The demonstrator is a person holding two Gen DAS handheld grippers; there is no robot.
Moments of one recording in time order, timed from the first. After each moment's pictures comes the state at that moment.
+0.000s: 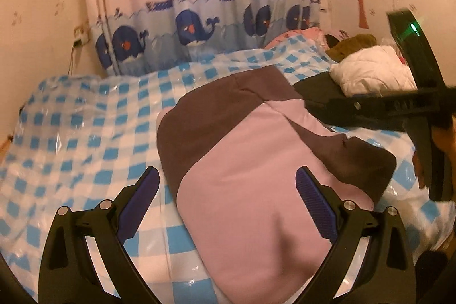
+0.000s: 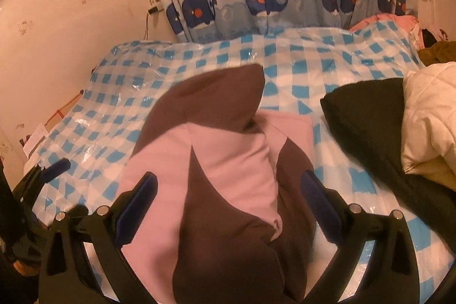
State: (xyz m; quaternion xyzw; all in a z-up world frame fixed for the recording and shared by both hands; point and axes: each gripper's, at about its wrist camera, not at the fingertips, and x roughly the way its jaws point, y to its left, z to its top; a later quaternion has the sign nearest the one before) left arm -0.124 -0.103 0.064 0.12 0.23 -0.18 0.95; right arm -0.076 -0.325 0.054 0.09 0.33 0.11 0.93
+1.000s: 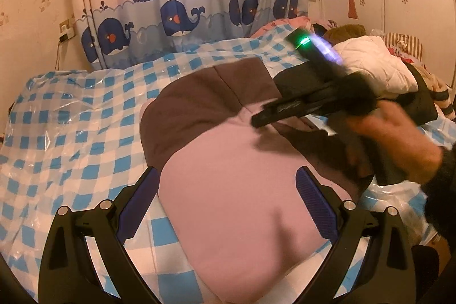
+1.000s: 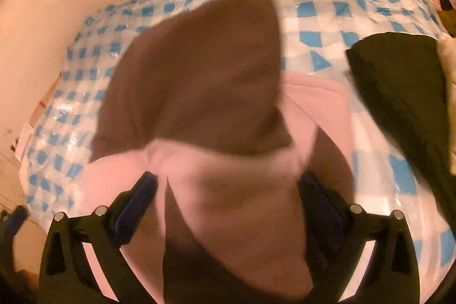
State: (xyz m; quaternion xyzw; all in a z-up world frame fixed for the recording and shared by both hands) left arm -0.128 -0.116 0.063 0.12 0.27 -0.21 0.93; right arm 0.017 -0.313 0.002 0.11 0.46 0.10 0.88
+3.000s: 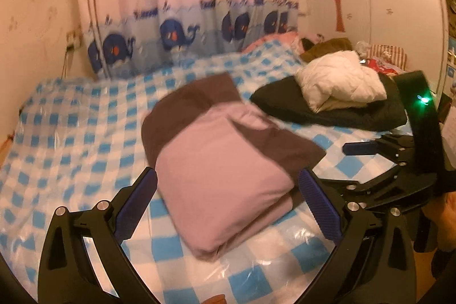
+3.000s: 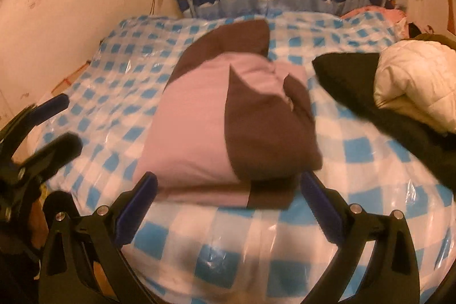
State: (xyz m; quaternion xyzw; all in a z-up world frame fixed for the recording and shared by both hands) left arm -0.231 -0.102 0.106 0.10 0.26 -0.21 0.94; right arm -0.211 -0.291 0.048 0.05 0.38 0.09 0.92
